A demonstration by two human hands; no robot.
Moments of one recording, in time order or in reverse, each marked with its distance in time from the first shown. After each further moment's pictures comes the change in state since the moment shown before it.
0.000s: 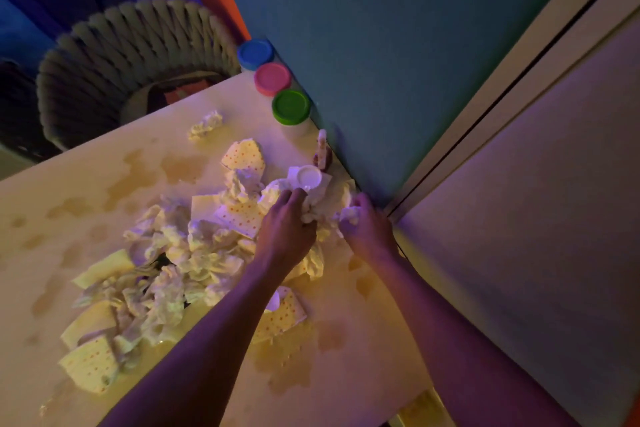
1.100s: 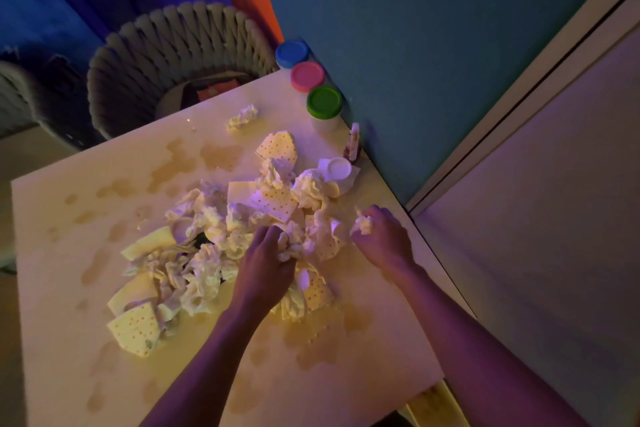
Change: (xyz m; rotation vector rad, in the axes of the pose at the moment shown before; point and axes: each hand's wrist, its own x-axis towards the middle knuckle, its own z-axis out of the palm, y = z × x) left_hand -0.103 -0.060 -0.045 -0.090 0.045 -0.157; right_hand -0.043 -0.013 0.022 -0.162 -0.026 -0.016
